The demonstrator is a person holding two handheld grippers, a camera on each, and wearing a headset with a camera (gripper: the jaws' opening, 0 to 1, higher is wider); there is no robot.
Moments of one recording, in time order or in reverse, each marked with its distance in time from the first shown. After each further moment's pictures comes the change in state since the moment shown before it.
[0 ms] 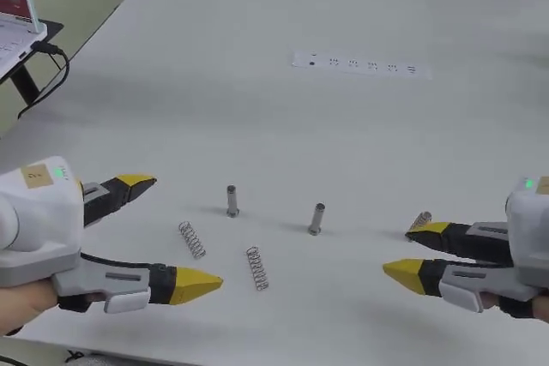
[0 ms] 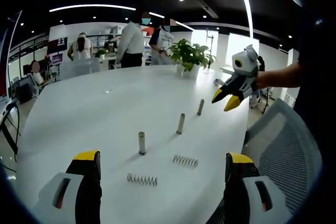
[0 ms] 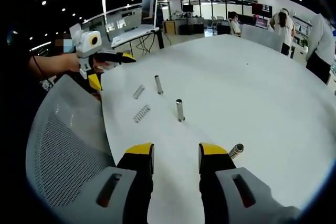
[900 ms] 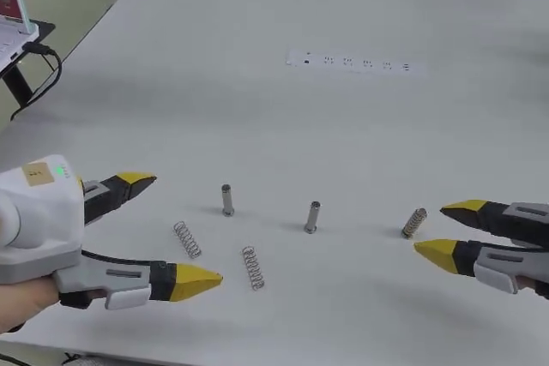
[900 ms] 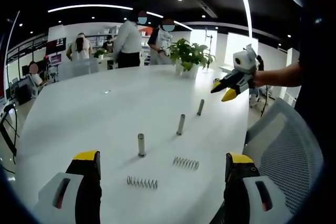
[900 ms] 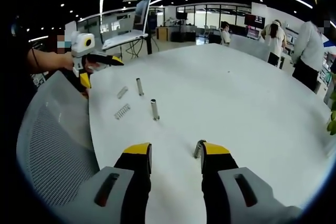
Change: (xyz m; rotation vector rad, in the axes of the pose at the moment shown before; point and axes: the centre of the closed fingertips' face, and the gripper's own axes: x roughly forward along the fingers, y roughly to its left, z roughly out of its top) left arm 0.007 -0.002 0.003 0.007 0.002 -0.008; right arm -0.034 -0.048 -0.009 -0.030 -0.060 -0.119
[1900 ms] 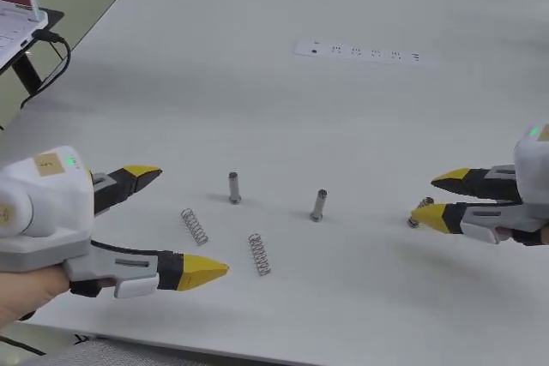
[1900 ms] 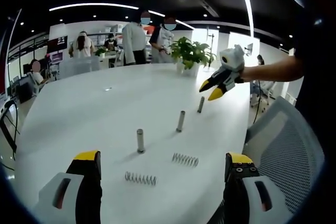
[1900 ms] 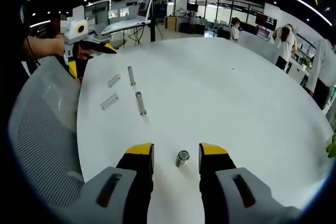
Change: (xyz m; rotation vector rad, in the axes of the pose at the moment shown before) left arm 0.000 -0.001 -0.008 -0.007 0.011 0.009; right arm 0.033 -0.027 0.001 -0.105 0.085 0.027
